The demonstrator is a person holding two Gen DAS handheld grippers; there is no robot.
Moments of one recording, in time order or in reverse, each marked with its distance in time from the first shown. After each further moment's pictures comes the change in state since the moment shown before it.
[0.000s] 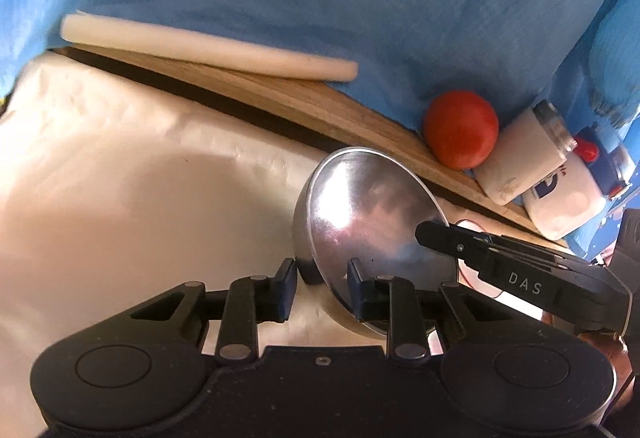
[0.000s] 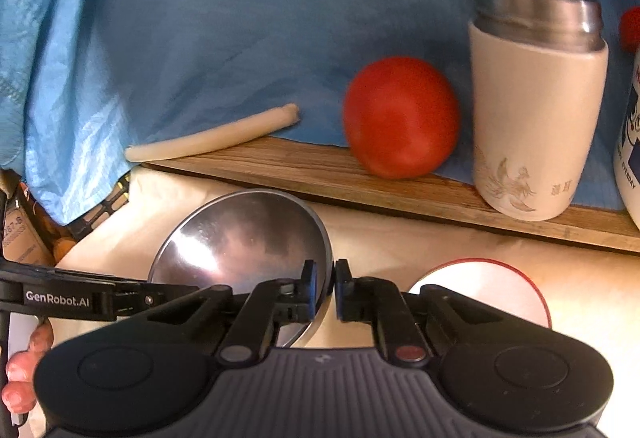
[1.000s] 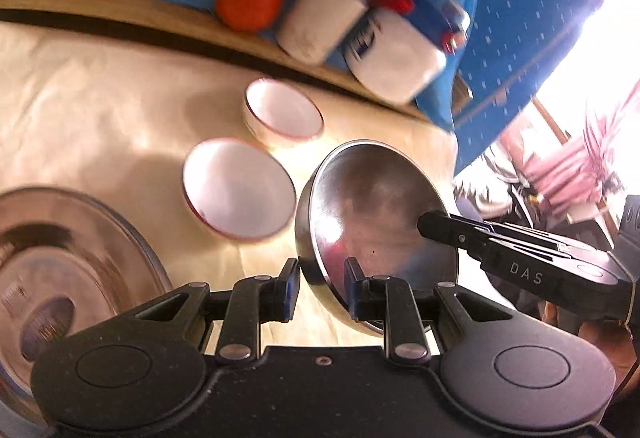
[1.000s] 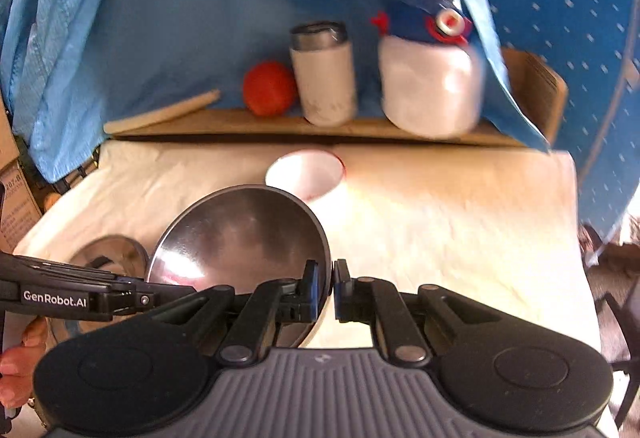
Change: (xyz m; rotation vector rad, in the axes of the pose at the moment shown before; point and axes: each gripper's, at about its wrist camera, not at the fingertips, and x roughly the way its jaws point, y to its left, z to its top) left arm -0.023 -0.119 -0.116 0.152 0.137 -0.235; right arm -0.182 -0.023 -0.110 0.090 -0.007 -0.269
